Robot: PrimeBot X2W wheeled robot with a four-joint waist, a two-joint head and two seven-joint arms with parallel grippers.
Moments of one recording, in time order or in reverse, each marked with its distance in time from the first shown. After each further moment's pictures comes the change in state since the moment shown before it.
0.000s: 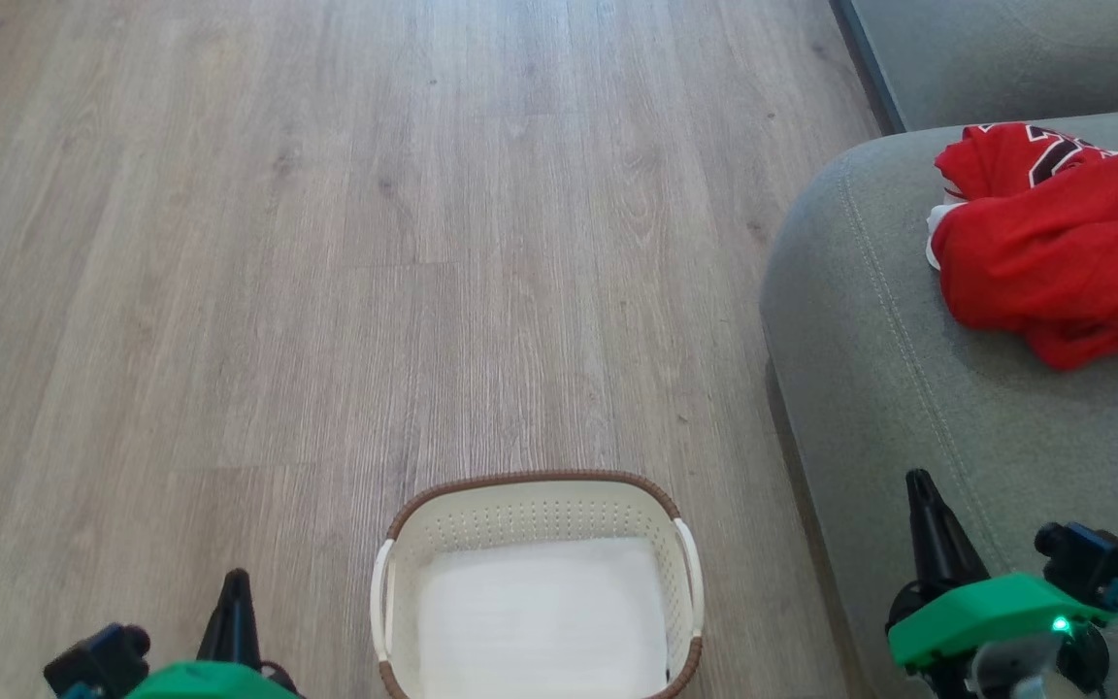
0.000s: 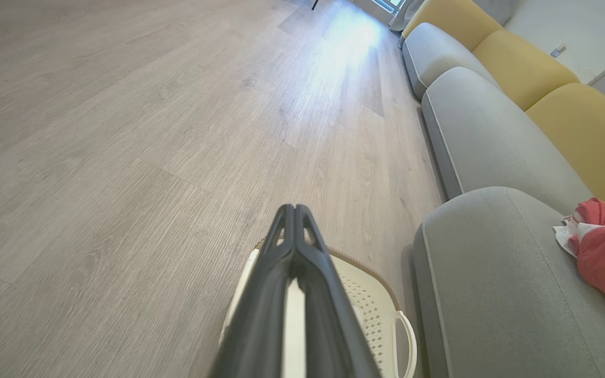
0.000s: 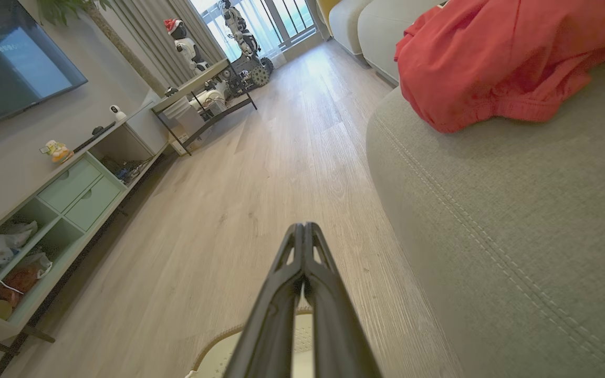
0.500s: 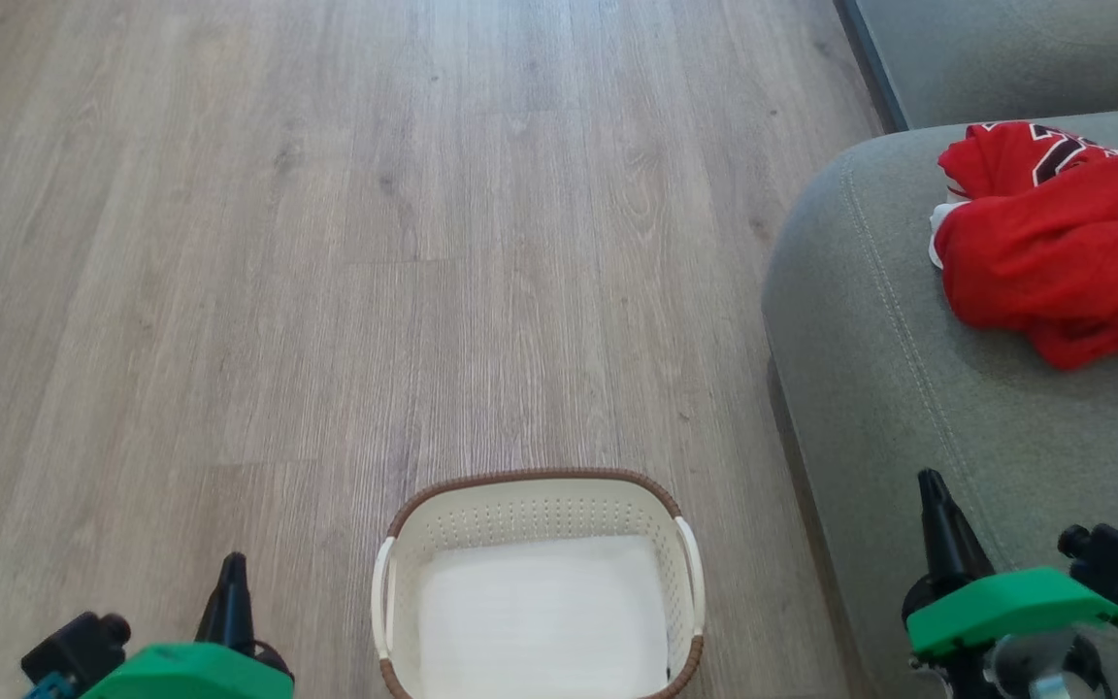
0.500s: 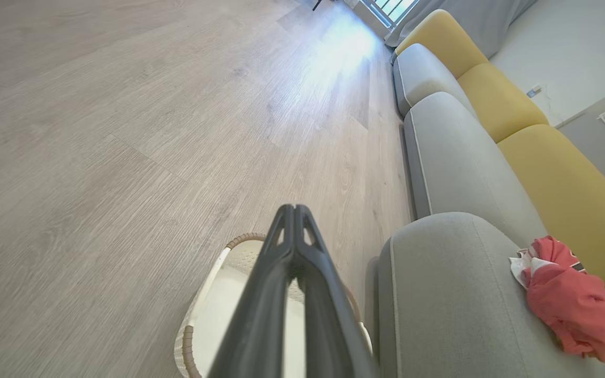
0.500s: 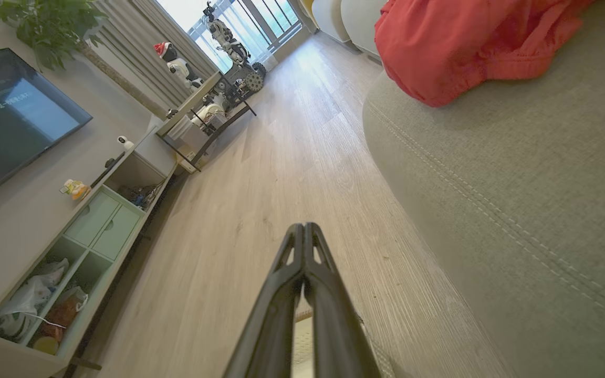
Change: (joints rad) left arm -0.030 -0.008 0.030 0.004 -0.140 -0.033 0.043; right arm -0.004 0.000 -0.016 0.000 0.161 0.000 0.039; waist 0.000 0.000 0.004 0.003
